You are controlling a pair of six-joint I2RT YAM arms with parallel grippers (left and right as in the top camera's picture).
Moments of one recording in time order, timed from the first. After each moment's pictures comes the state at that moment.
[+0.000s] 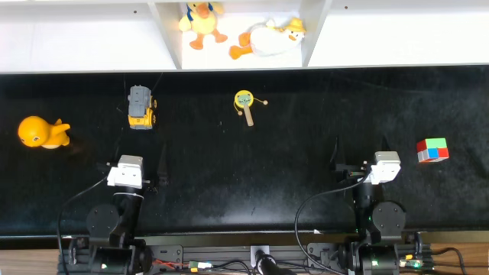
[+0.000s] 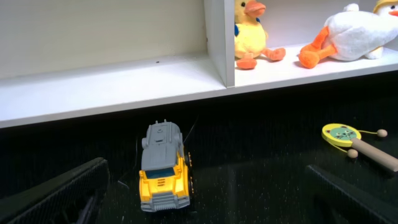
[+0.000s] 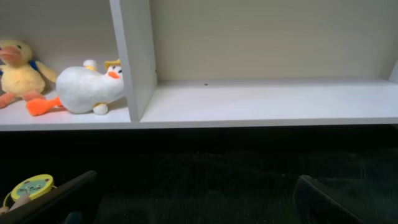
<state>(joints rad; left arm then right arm) -0.05 0.01 0.01 -0.08 0.07 0.10 0.02 0.01 0.02 -0.01 0.02 0.04</state>
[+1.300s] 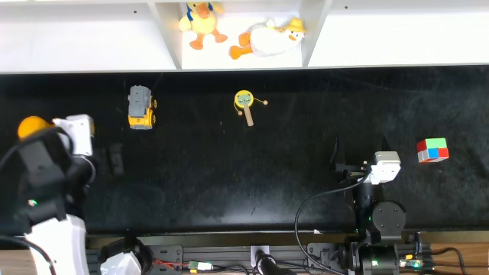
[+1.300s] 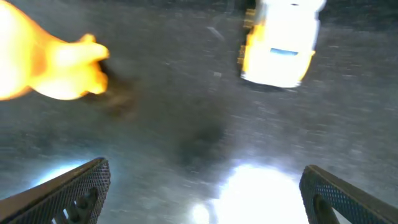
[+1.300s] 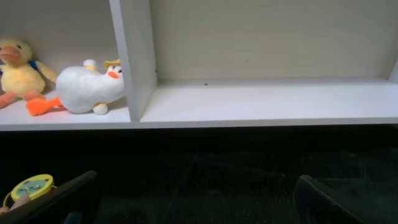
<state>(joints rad) 0.40 0.92 0.80 -0.84 0.10 0.22 0.02 0.01 0.02 -0.01 0.02 0.04</state>
